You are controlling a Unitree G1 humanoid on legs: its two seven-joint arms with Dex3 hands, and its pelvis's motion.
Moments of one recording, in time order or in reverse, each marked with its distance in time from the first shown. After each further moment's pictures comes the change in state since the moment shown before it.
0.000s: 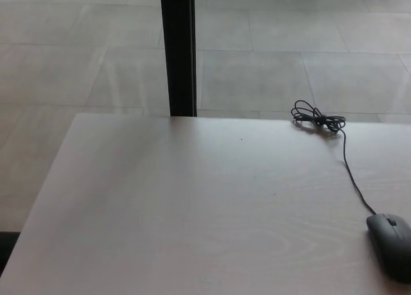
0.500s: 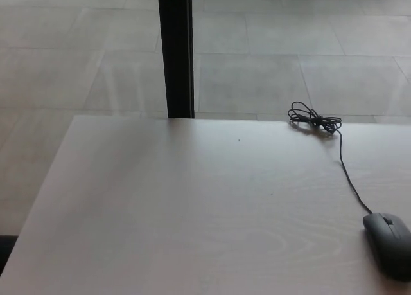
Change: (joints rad) left_arm 0.010 -0.007 0.011 -0.006 0.053 0.000 0.004; right_arm 0.168 0.127 -0.281 0.184 0.065 0.014 0.034
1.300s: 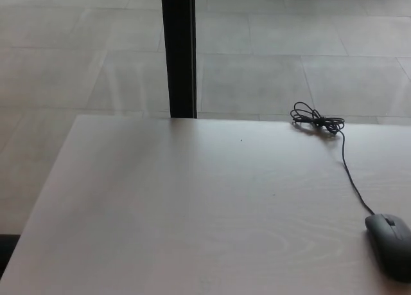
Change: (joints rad) left_arm 0.072 -0.066 -0.308 -0.139 0.229 0.001 0.042; right_arm 0.219 0.090 0.526 0.190 -0.284 -0.165 0.217
